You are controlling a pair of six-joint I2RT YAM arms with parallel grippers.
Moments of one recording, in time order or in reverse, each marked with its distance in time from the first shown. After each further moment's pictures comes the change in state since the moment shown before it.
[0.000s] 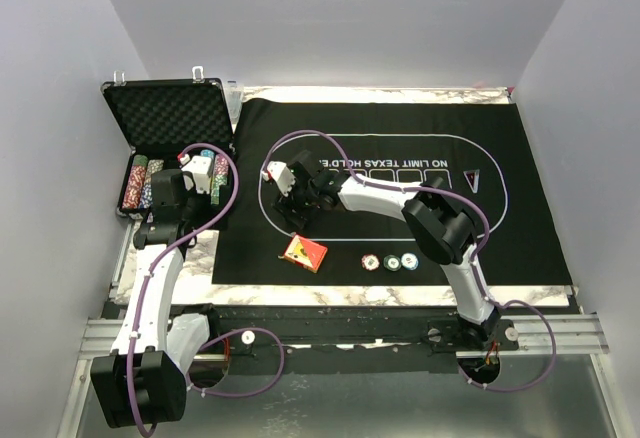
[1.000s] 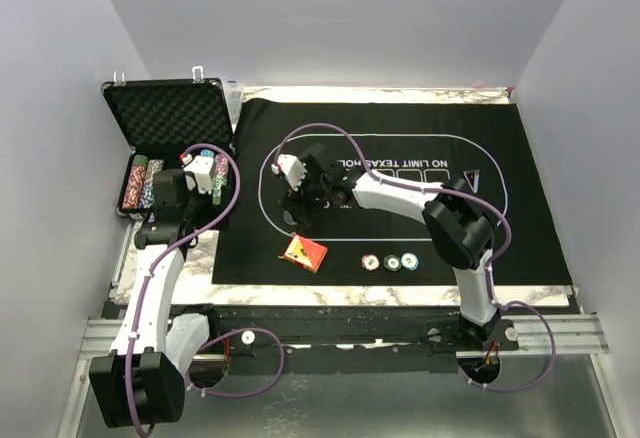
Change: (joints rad) left arm -0.019 -0.003 0.000 0.000 -0.005 0.000; right arm -0.035 -0.135 -0.095 -0.020 -0.020 -0.014
